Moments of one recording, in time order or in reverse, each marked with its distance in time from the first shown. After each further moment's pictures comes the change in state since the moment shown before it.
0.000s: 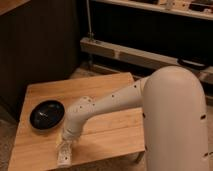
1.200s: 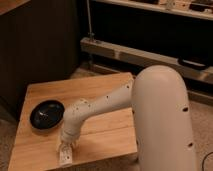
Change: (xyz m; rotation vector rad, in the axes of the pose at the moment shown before) arm -0.001 0.001 0.026 0.004 0.056 0.020
